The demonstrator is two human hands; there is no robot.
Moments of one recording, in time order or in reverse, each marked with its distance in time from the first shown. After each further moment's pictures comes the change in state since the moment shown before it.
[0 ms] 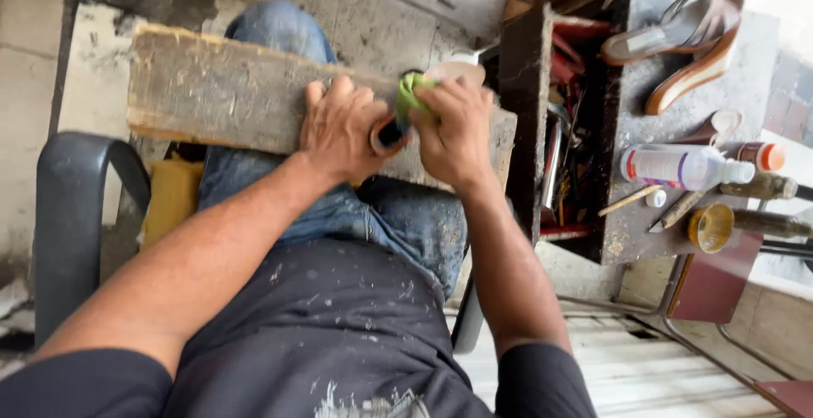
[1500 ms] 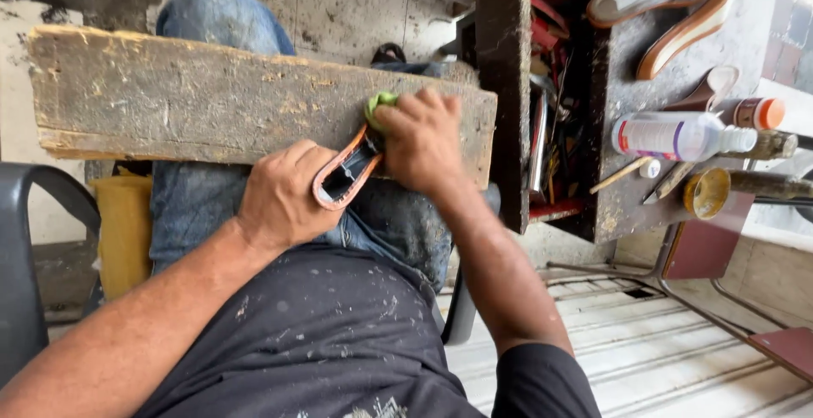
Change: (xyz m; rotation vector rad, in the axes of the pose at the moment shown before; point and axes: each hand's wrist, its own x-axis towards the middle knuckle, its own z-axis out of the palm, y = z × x) left_hand -0.052 0.018 -0.021 -0.219 -0.163 -0.132; right_hand -0.049 0.034 0.045 -0.222 0.013 0.038
